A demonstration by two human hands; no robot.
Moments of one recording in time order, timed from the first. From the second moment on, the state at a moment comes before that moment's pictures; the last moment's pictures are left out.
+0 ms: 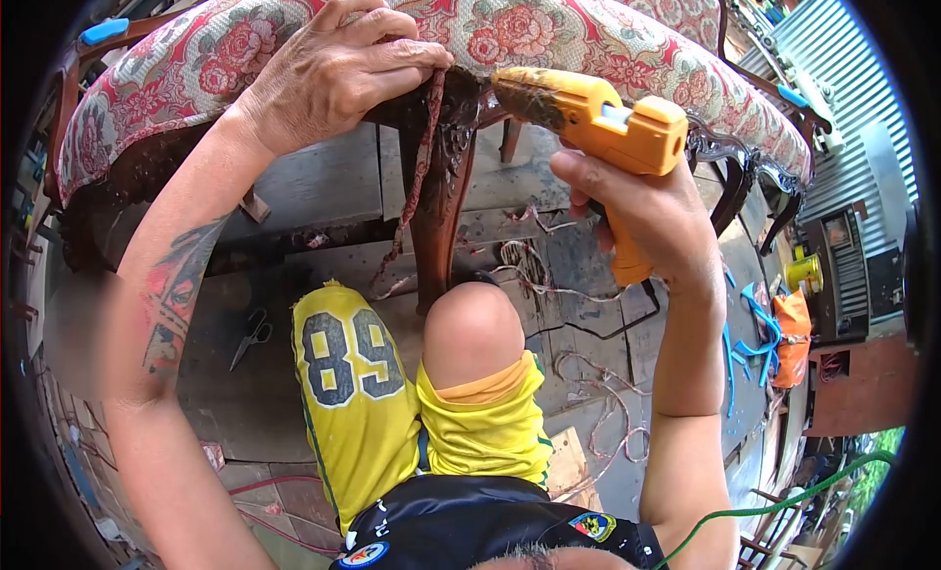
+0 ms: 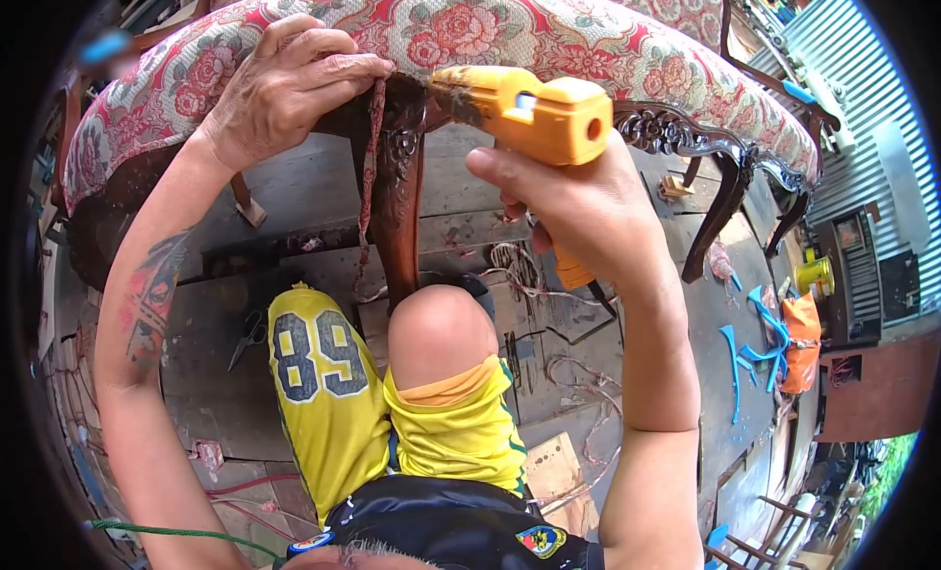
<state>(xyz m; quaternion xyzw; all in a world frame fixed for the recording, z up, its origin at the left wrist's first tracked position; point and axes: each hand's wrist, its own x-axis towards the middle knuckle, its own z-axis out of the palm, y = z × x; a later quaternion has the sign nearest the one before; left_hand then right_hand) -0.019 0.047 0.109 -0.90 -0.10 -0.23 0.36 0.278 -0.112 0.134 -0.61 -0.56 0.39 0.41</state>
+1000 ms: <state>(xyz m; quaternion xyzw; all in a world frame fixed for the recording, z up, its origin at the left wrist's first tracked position) 0.043 -0.008 0.143 -0.87 -0.45 -0.08 0.17 0.479 -0.585 -0.232 -0.95 -0.09 0.12 0.26</state>
